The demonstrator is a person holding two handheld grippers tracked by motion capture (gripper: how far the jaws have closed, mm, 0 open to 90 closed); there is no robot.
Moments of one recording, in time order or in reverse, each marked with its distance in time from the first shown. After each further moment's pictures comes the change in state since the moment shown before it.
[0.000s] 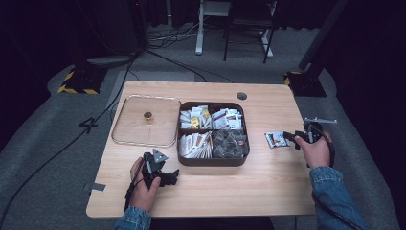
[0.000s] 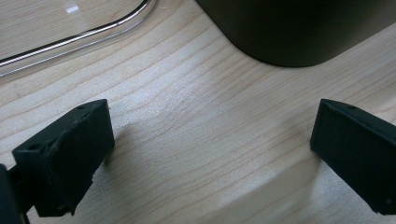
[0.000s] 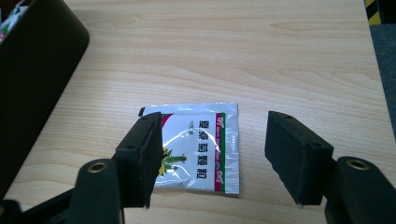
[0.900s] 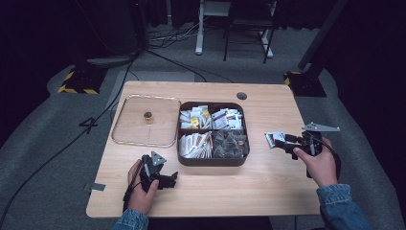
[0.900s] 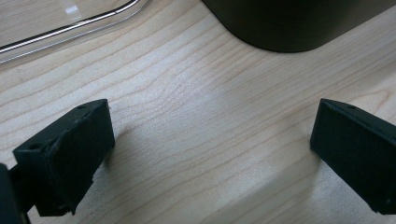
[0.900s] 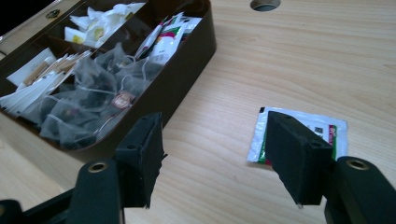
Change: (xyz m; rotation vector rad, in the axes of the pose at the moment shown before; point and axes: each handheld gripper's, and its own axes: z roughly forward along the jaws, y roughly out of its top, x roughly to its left) left arm -0.001 -0.007 -0.007 0.000 0.000 0.011; right arm 0.059 -0.012 -0.057 -0.067 0.243 -0.171
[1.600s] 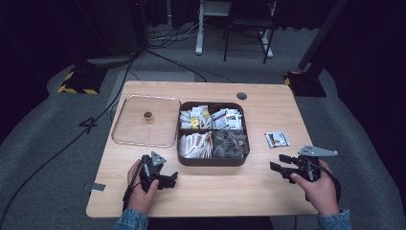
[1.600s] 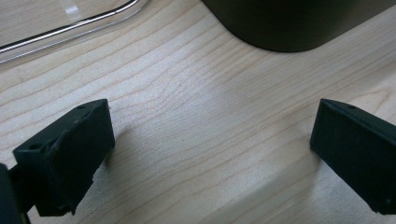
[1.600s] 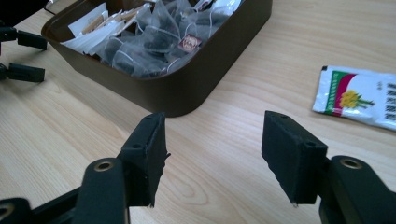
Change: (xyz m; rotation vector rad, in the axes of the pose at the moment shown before) left arm 0.000 0.000 0.000 0.000 0.000 0.000; right arm 0.044 -0.049 -0.019 0.014 0.079 -0.078
